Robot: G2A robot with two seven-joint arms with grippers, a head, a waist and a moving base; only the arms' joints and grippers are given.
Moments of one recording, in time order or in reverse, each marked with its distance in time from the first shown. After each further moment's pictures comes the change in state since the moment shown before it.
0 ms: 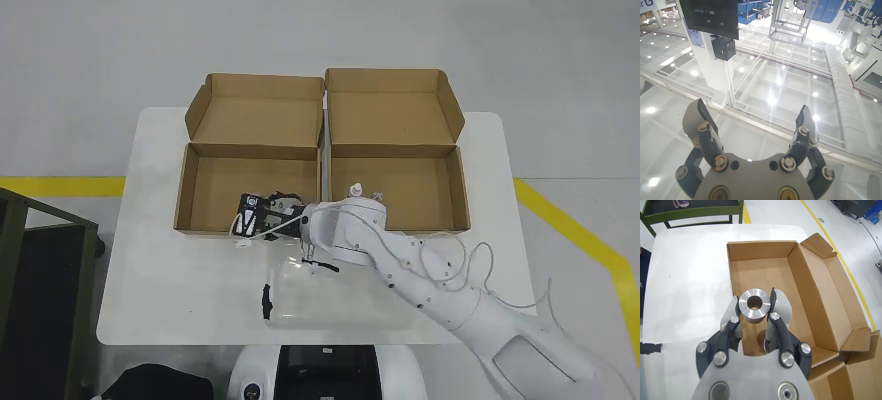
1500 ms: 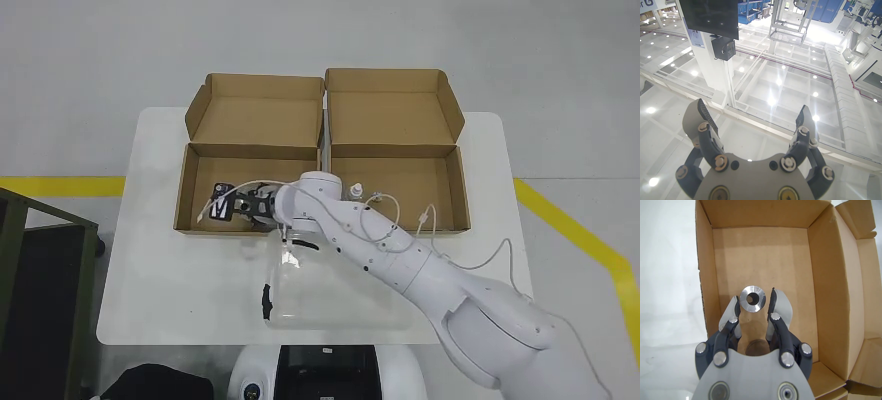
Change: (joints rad) left arm 0.000 0.000 0.000 0.000 0.000 0.000 0.000; right arm 0.201 -0.241 -0.100 0.446 0.010 -0.058 0.064
